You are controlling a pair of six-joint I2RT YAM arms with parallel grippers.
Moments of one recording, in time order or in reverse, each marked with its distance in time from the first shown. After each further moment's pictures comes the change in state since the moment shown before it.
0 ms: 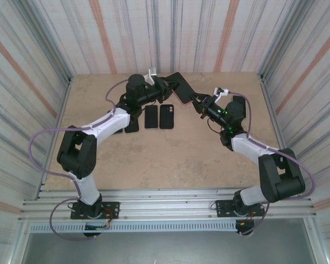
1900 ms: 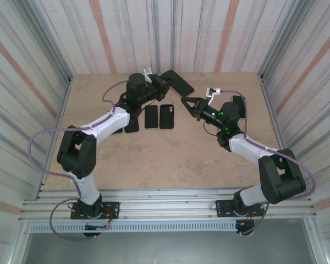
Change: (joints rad) left arm 0.002 -0.002 0.018 -0.052 -0.168 -0.031; right arm 0.060 -0.006 0.015 -0.041 -0.076 -0.212
